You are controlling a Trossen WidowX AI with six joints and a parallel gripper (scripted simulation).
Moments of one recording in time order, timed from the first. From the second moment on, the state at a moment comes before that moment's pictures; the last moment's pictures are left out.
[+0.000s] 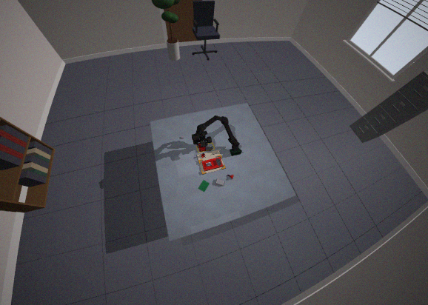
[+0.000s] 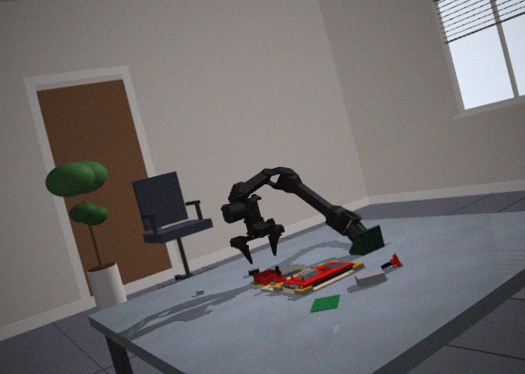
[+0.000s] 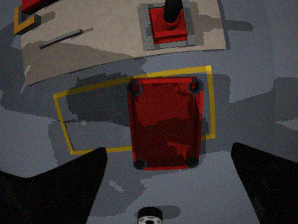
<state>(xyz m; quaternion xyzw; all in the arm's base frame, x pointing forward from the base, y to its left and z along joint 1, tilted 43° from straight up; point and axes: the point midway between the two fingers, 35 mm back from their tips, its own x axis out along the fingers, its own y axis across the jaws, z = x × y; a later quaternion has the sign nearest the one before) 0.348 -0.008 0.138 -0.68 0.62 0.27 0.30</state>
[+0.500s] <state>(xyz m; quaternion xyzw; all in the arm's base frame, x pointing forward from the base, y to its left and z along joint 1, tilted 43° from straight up) 0.349 -0.017 0.129 -0.68 0.62 0.27 0.30</state>
